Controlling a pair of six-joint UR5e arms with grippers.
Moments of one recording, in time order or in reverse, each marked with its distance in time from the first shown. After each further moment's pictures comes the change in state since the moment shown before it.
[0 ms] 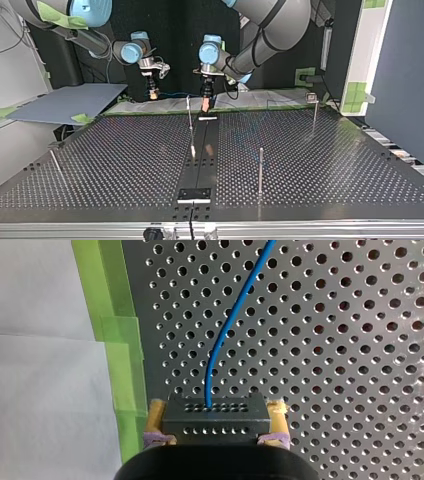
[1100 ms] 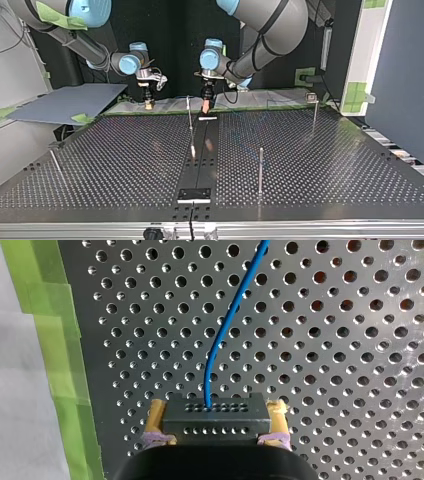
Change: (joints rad) left arm 0.021 -0.043 0.060 -0.069 0.042 0.019; right arm -0.006 0.000 -0.125 0.103 0.060 -0.036
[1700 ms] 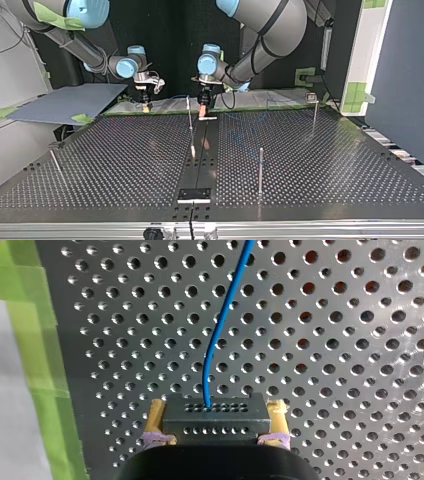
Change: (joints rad) left arm 0.004 -0.011 0.067 -0.023 0.027 -0.045; right arm -0.015 0.000 -0.036 0.029 0.000 0.001
